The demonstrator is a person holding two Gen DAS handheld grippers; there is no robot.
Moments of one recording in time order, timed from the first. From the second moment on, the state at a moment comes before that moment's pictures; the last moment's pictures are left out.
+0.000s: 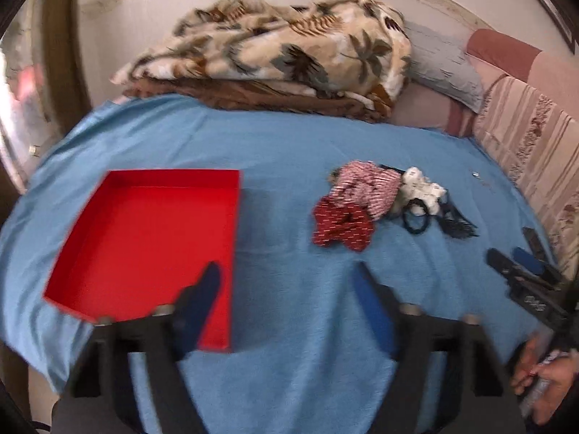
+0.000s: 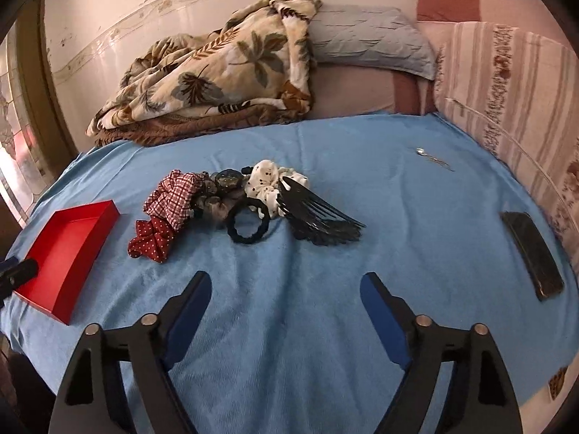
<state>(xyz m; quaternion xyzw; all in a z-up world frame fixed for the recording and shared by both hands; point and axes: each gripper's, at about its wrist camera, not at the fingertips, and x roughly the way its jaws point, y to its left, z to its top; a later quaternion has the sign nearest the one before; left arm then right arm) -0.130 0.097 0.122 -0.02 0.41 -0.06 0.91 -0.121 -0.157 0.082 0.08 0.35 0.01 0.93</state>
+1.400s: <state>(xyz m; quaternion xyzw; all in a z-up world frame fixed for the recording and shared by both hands) 0.016 0.052 0.104 -0.03 0.44 -0.15 0.89 -0.020 -0.147 0.037 0.16 0.42 0.09 0.89</state>
